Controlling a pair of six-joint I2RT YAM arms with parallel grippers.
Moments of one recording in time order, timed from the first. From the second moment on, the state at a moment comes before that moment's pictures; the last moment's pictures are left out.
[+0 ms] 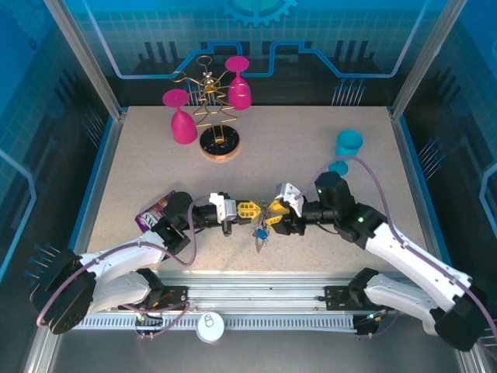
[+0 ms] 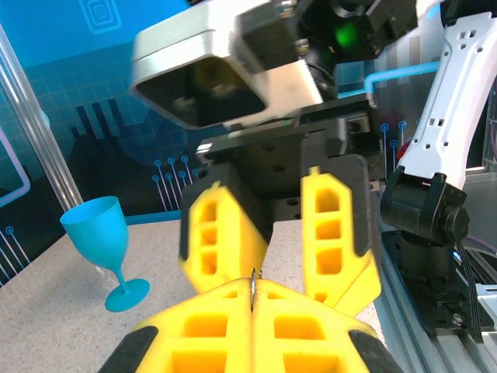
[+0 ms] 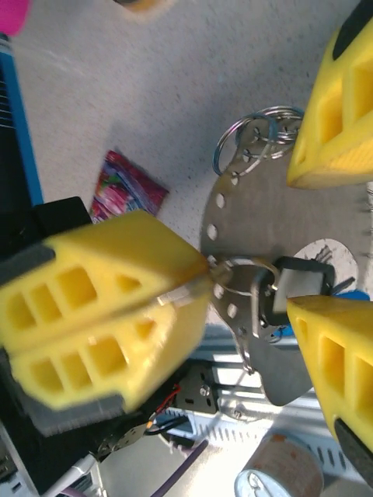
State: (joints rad) left arm -0.69 1.10 0.43 0.78 0.71 0.14; right arm 0.67 0.92 0.74 -0.34 -0.61 -0.25
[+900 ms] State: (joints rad) left arm -0.69 1.11 0.43 0.78 0.71 0.14; right arm 0.69 0.93 0.70 -0.12 -0.65 -0.30
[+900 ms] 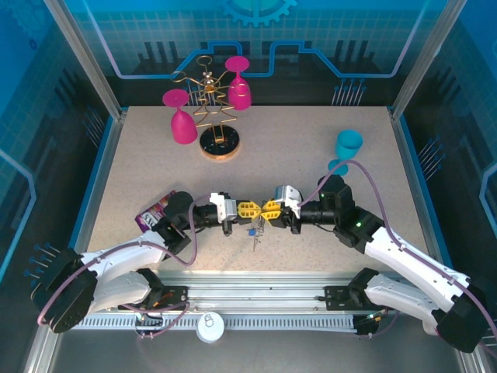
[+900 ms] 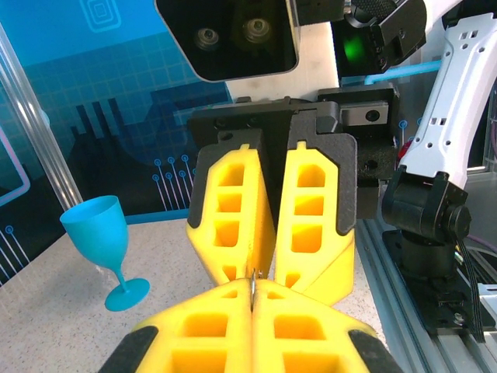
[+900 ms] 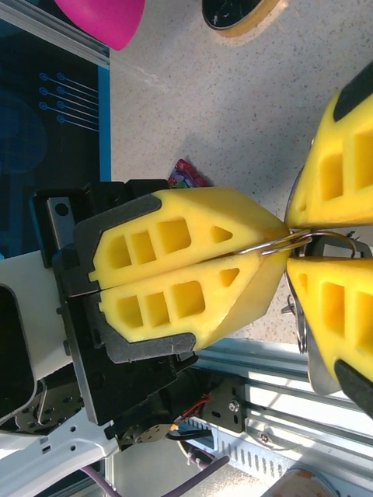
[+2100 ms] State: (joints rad) left arm -0.70 1.07 0.51 0.34 0.58 0.36; right arm 0.74 1.13 1.02 -0.64 -0.51 -0.45
